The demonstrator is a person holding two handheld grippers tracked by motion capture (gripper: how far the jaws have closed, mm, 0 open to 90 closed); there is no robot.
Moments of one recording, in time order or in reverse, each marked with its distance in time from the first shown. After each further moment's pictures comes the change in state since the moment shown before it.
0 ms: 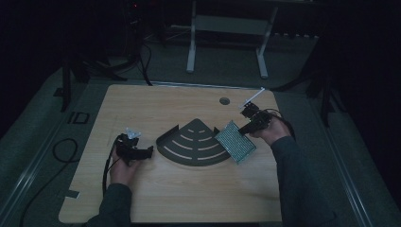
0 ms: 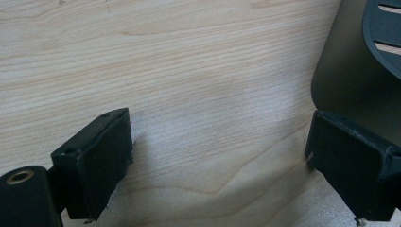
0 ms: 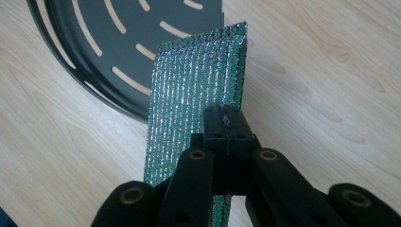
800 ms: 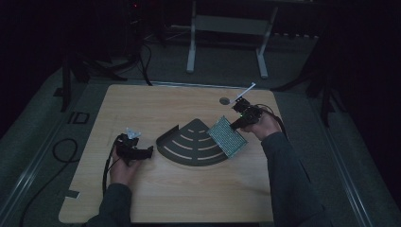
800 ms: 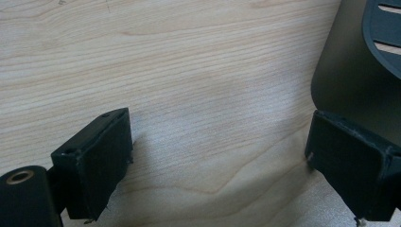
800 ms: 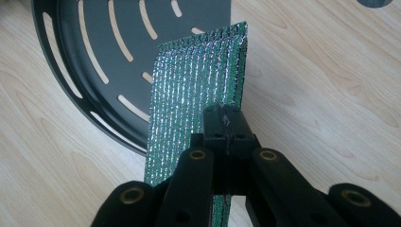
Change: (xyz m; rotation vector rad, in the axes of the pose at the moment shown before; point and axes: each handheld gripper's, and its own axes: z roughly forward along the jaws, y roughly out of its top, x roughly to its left) left arm 0.000 0.000 0.000 0.000 0.000 0.000; right arm 0.002 0.027 0.014 -0.025 0.025 -0.011
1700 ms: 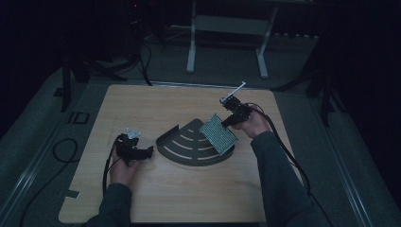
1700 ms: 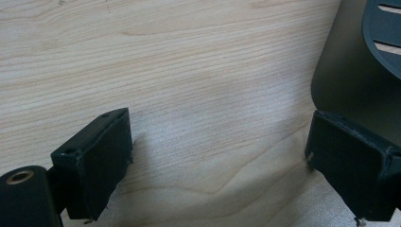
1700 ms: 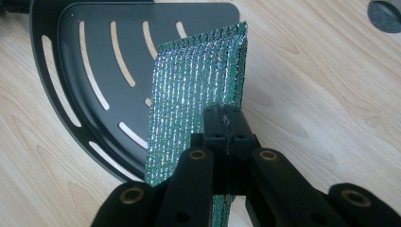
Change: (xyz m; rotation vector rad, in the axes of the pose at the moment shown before) left arm 0.000 0.000 0.000 0.001 0.000 0.000; right arm 0.004 0.021 0.024 -0.023 0.013 -0.008
